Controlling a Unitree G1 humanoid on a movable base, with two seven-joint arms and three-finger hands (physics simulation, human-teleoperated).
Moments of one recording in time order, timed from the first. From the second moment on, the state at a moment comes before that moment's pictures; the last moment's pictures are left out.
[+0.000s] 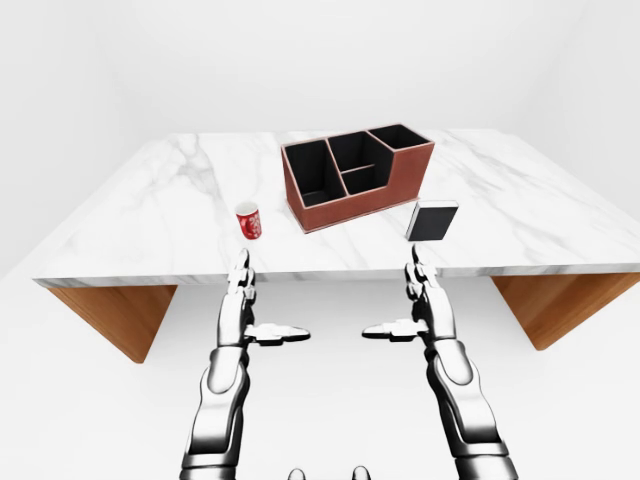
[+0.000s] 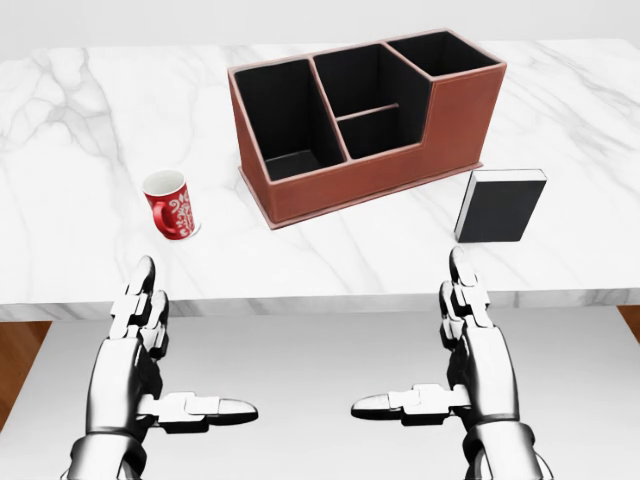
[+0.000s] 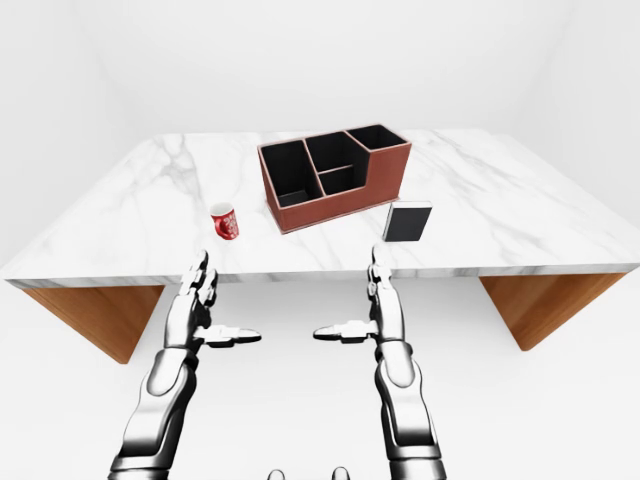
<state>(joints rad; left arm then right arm) 0.00 0.01 0.01 -0.01 -0.01 0.00 -0.01 0.01 -0.01 -0.01 -0.01 0.00 0.00 0.02</state>
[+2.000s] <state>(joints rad) 0.01 0.04 0.09 -0.37 0.00 0.09 -0.07 0.02 -0.05 -0.12 -0.41 -0.03 0.09 0.11</state>
